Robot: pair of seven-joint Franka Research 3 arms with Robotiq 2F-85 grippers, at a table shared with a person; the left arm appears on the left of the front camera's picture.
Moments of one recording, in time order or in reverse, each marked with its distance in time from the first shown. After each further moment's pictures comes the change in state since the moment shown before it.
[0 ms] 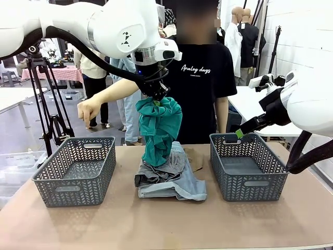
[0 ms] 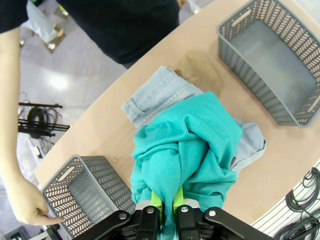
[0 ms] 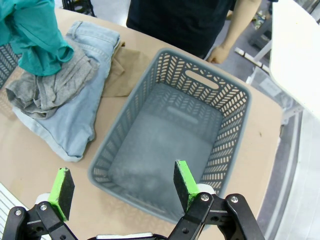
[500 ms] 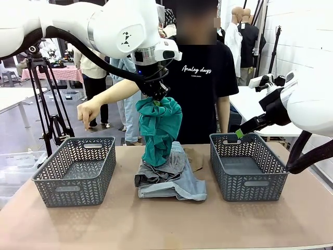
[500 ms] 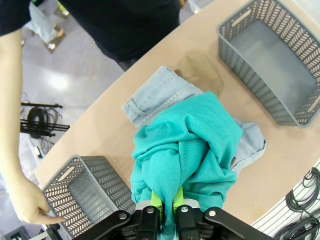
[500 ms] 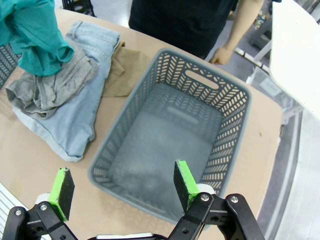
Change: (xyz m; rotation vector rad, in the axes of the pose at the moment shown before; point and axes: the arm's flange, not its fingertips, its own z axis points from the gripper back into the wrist) left arm 0.000 0.000 0.000 0.000 0.000 0.000; right arm 0.000 0.000 0.000 0.000 0.000 0.000
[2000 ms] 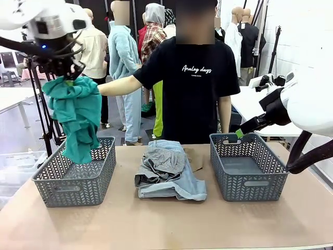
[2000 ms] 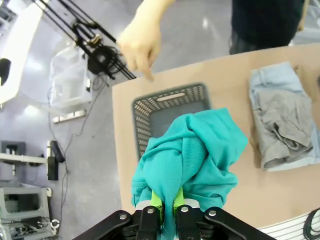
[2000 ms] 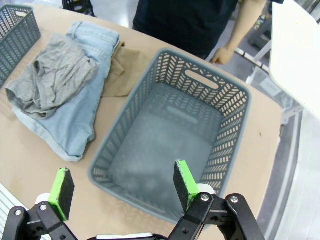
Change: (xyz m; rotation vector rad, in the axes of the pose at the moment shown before) left arm -0.172 0.139 0.112 0.297 -0.016 0.471; right arm 0.000 0.000 0.000 0.000 0.000 0.000
